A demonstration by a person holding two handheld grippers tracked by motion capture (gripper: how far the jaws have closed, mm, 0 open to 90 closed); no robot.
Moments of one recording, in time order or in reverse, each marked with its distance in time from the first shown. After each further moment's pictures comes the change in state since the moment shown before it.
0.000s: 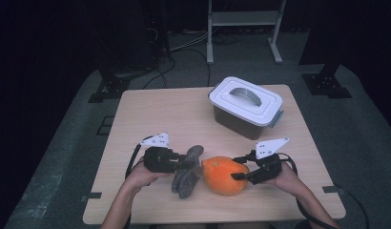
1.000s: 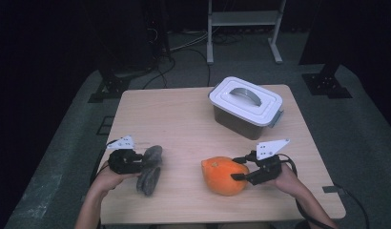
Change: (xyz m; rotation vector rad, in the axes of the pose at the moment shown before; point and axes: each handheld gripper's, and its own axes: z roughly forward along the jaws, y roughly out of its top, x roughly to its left) left arm 0.032 -0.056 -0.061 0.104 0.219 -0.094; right arm 0.001 -0.003 0.001 -0.023 0.003 -0.009
